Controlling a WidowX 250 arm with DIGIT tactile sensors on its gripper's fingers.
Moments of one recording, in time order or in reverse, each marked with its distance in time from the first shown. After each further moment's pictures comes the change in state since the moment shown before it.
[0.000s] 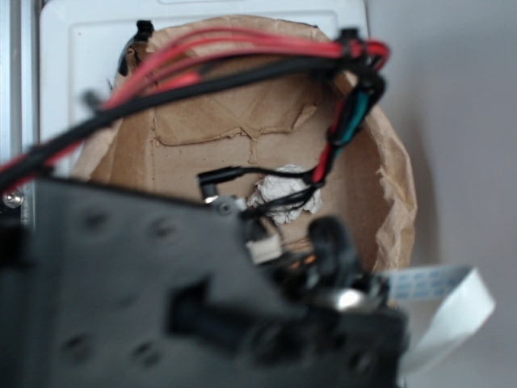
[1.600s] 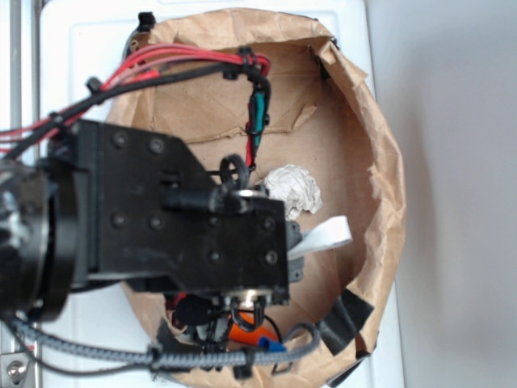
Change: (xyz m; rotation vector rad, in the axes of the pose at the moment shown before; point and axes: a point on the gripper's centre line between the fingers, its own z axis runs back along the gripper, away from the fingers) arm -0.055 -0.011 -0.062 -0.138 0.161 -0.210
